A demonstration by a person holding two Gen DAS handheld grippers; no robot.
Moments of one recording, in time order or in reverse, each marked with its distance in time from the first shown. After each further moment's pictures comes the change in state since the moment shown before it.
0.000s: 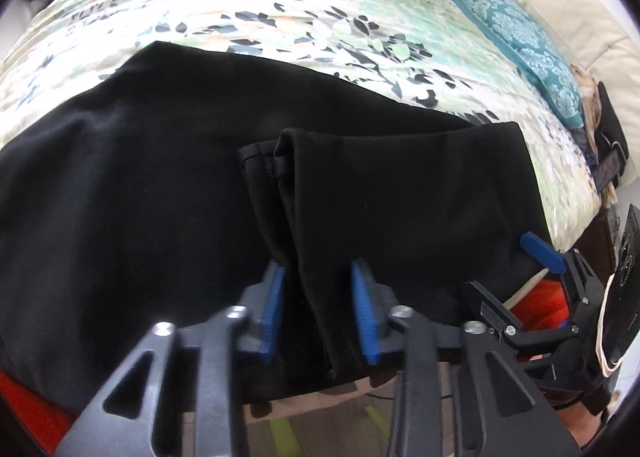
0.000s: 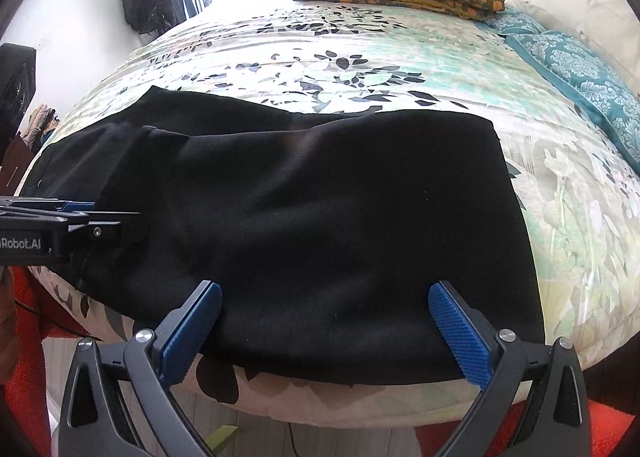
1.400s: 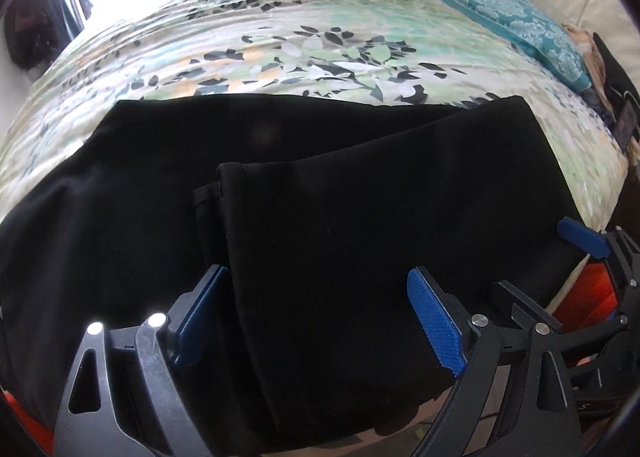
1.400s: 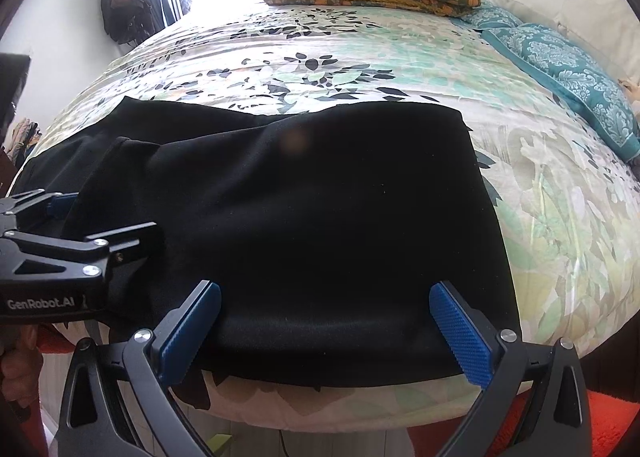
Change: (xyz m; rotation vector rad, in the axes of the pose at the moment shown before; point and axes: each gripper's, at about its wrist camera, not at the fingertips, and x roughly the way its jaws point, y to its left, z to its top) left arm 0.020 -0.035 -0.006 0.186 -0.112 0.142; right arm 0.002 -0.015 -0.003 0.047 -0.010 -0.062
